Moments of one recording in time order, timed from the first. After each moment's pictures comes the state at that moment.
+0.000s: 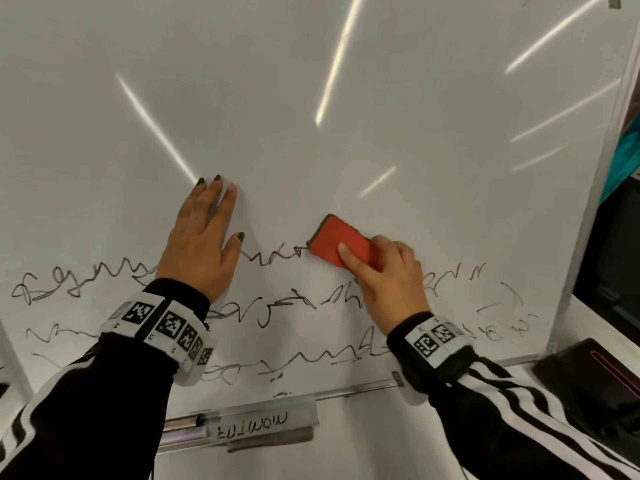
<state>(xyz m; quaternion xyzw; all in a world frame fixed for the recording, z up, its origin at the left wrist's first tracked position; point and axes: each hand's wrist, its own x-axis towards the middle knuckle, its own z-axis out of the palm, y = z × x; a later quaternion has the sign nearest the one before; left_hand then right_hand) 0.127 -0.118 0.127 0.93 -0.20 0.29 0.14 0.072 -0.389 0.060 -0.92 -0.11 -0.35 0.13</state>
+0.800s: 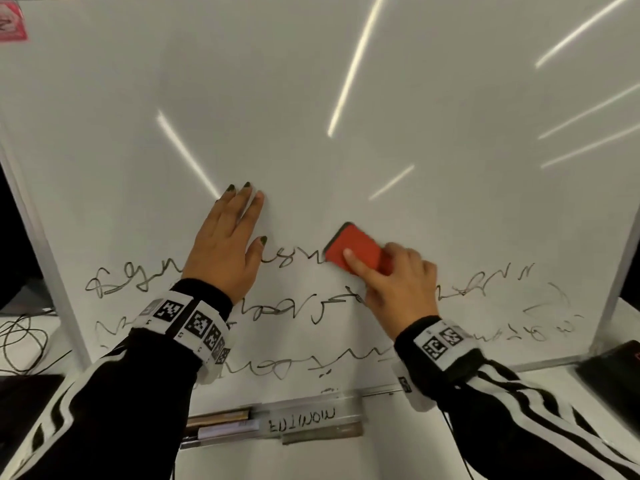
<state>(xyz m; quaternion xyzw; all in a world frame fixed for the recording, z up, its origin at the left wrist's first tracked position) 0.133 -0.059 0.122 0.92 -0.23 0.29 0.13 0.069 -0.314 0.068 -0.94 -0.07 -0.33 0.08</state>
